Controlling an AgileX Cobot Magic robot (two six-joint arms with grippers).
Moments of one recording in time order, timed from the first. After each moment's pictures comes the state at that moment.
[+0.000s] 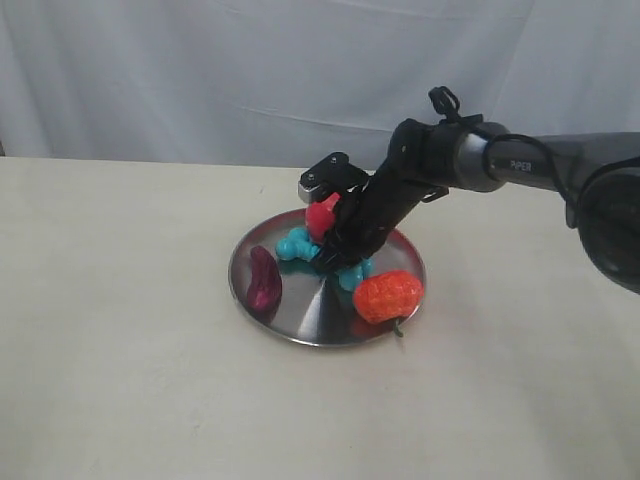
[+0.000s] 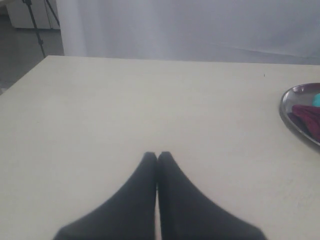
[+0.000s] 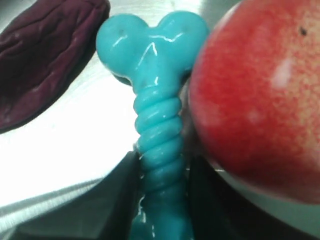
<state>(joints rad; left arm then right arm) 0.07 0.00 0.00 -0.03 0.35 0.02 -0.01 2.37 -1.81 0.36 0.71 -0.74</state>
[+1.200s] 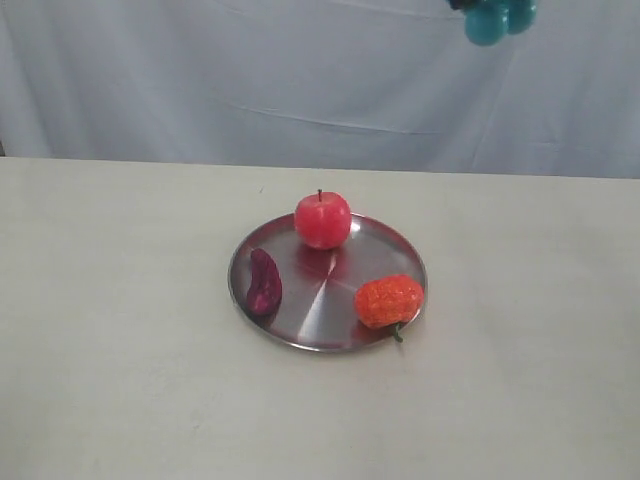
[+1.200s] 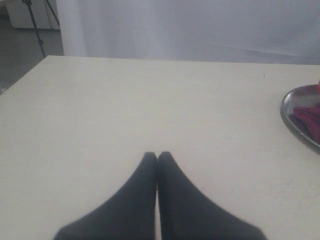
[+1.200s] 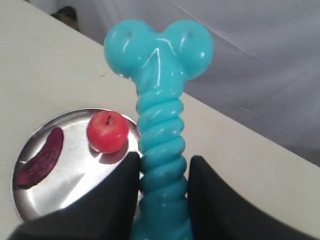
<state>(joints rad) 0.07 0.00 0.00 -0.03 0.35 0.02 -0.01 1.60 -1.83 -0.11 1.03 -0.08</state>
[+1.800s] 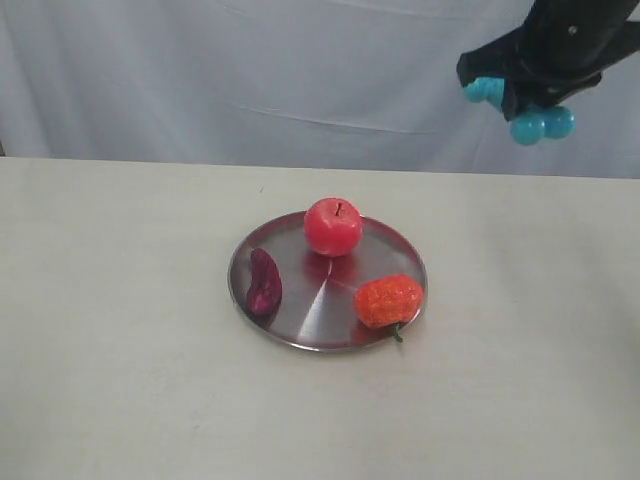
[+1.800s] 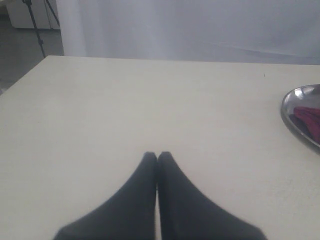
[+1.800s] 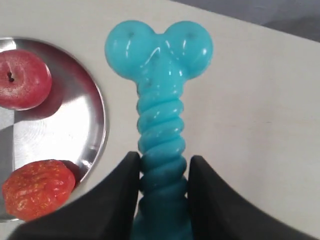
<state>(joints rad) 0.07 0.00 0.00 -0.03 0.35 0.02 -0.14 1.81 -1.81 -0.20 1.14 0.10</state>
